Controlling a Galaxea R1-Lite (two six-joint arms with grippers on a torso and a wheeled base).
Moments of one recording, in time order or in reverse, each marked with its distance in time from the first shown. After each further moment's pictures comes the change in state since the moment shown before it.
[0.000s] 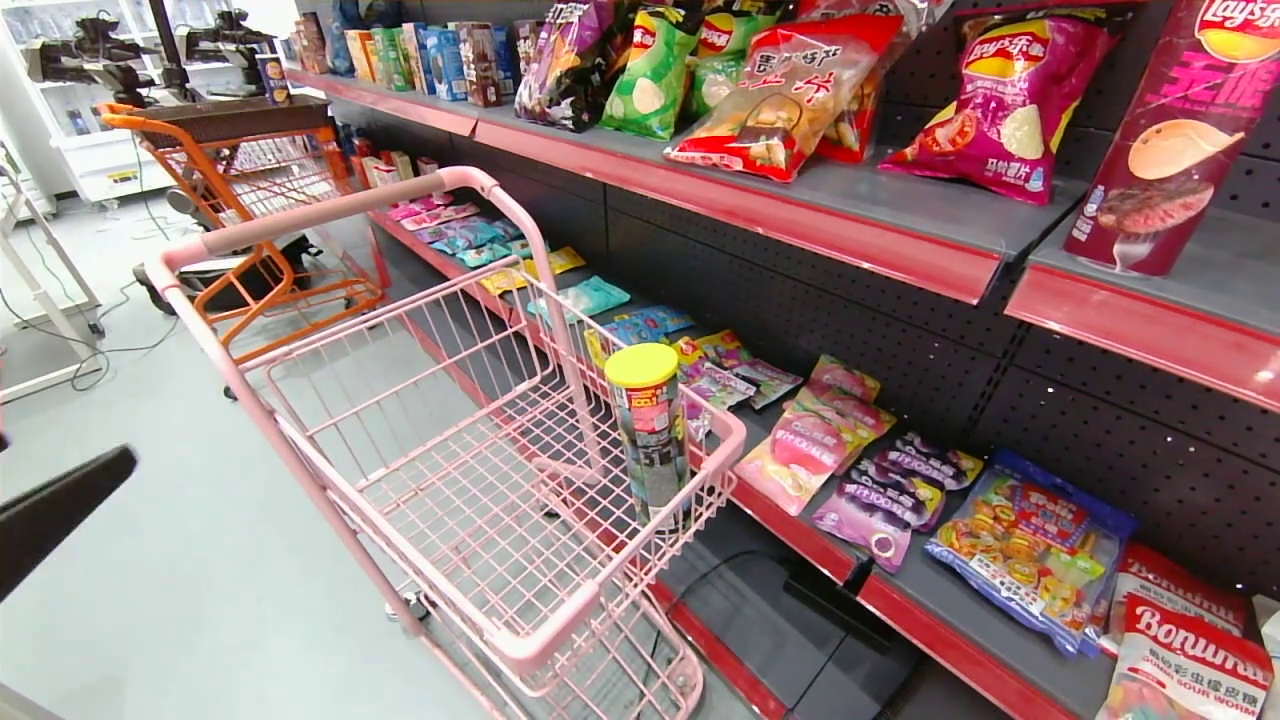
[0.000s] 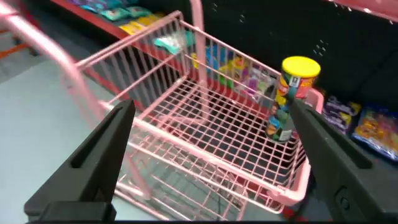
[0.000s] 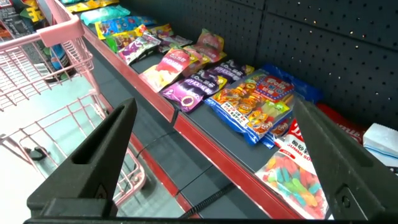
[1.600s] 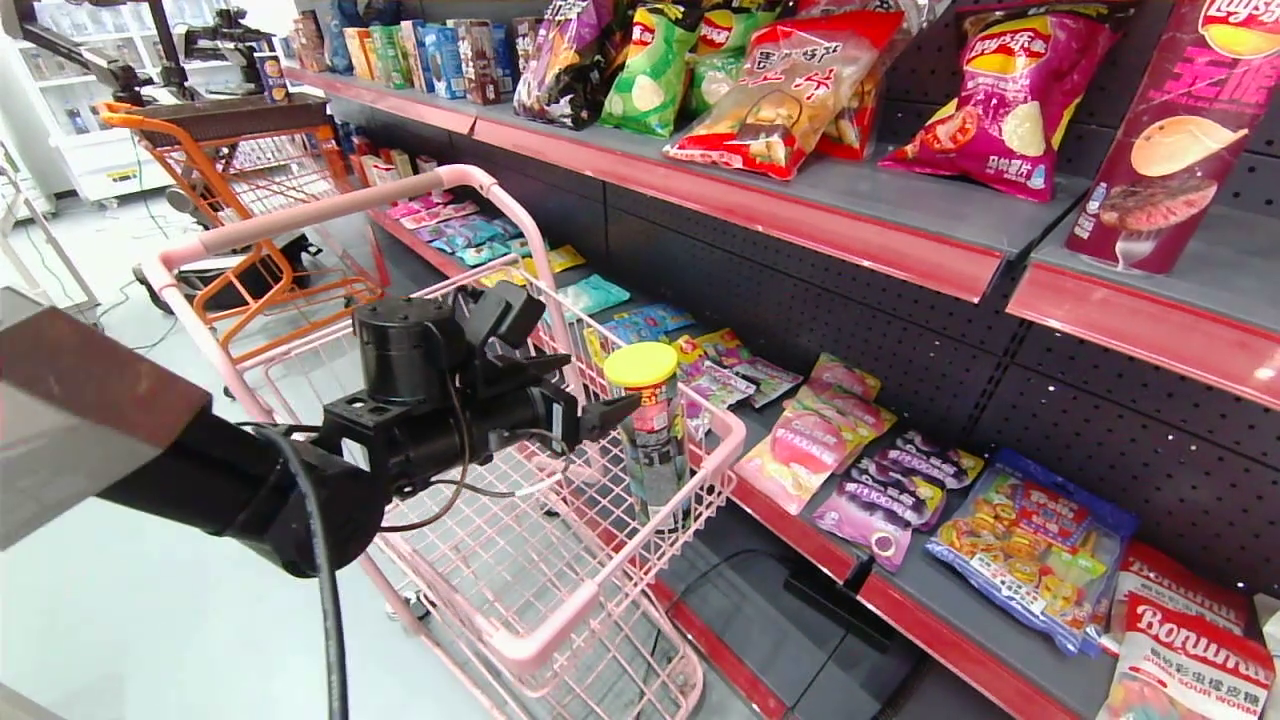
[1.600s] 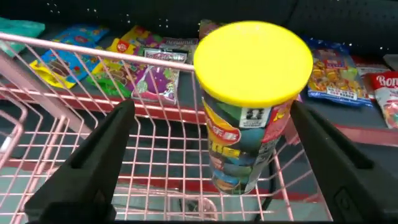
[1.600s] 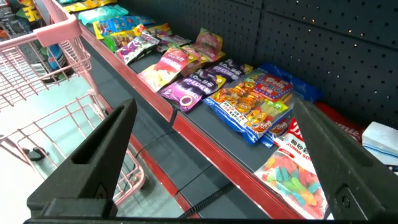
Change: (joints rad) left arm -0.403 1.224 -0.373 -0.737 -0.142 0.117; right arm 0.000 0.000 0.000 0.000 -0.006 0.001
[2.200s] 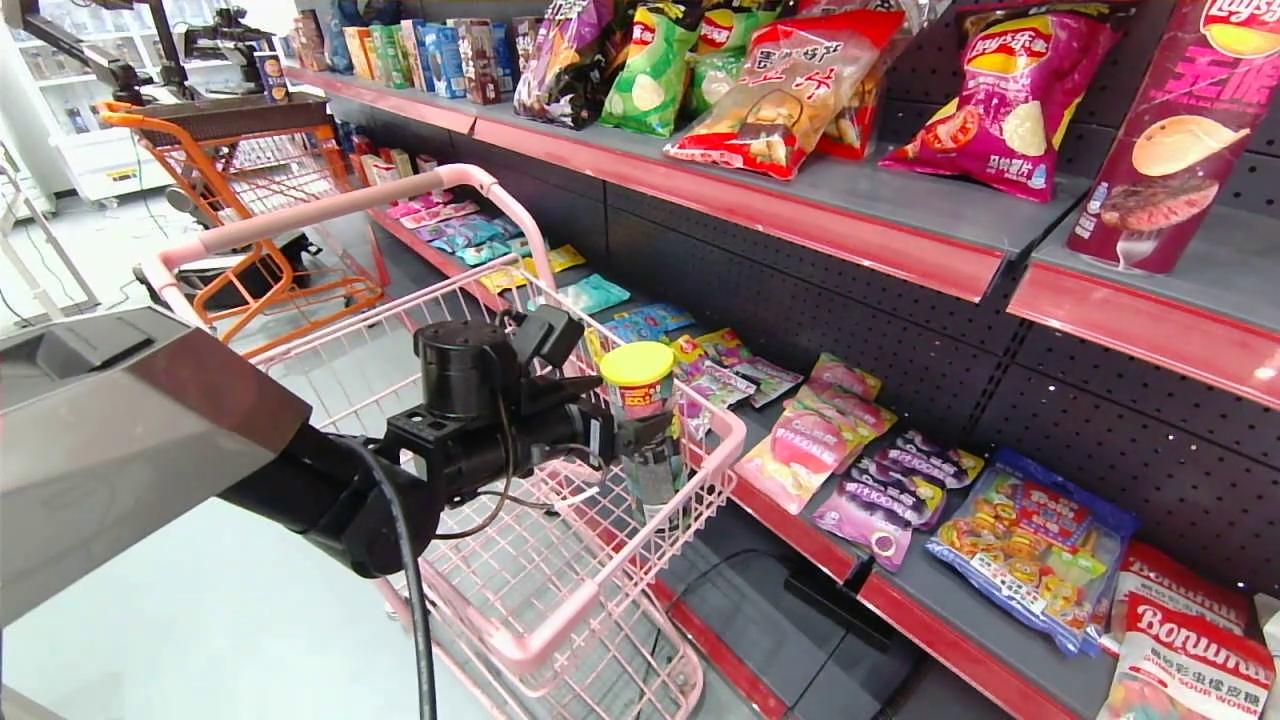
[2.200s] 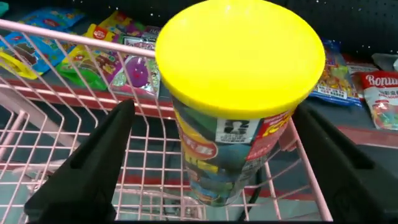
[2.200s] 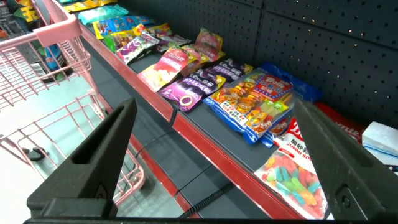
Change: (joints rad) left arm -0.050 0.105 -0.064 -0.015 0.007 -0.055; right arm 0.000 0.000 0.000 0.000 0.000 0.000
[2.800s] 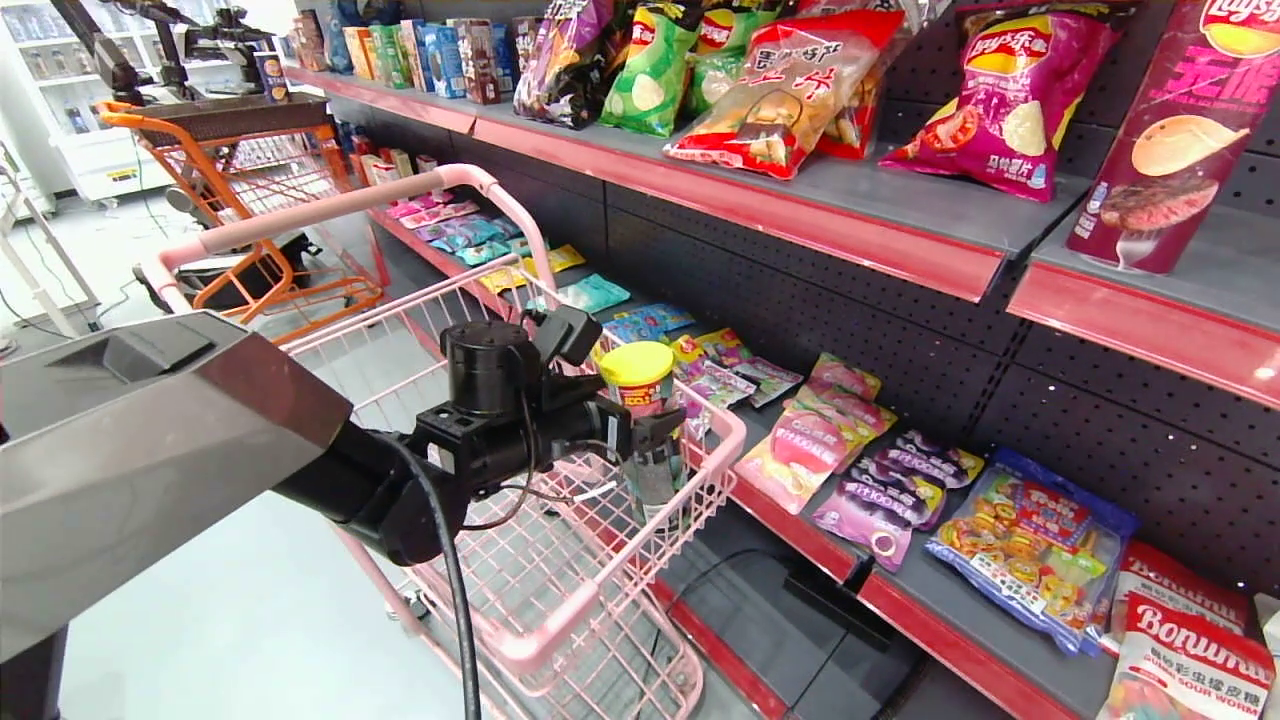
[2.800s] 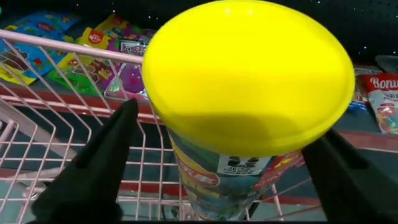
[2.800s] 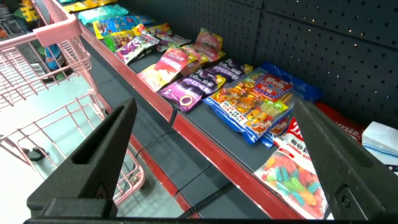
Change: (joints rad) left arm -0.014 0.061 -0.073 0.003 0.009 0.000; right arm 0.000 0.000 0.000 0.000 0.000 0.000
